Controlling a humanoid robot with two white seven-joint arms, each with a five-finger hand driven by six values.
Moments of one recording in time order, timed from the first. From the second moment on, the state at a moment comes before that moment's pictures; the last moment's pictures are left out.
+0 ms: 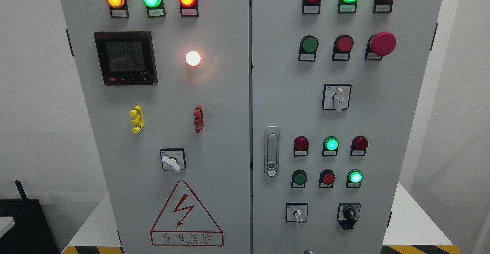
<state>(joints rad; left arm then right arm) -0.05 -0.04 0.00 0.00 0.12 -0.12 -0.14 0.22 0.12 0.22 -1.99 0.11 0.00 0.00</state>
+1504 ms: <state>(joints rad) -0.05 -0.04 0.00 0.00 0.12 -0.12 -0.14 -0.08 0.13 0.31 -1.91 1.31 0.09 -0.22</state>
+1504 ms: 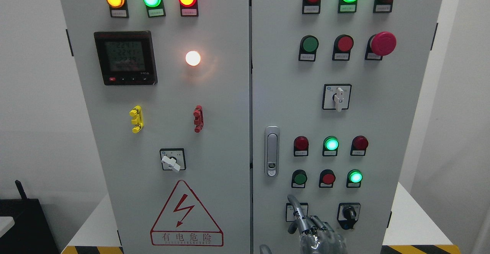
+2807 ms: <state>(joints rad) -0.05 -0.04 0.00 0.00 0.12 -0.12 -0.14 -0.27 0.14 0.36 -1.74 1.44 0.21 -0.14</state>
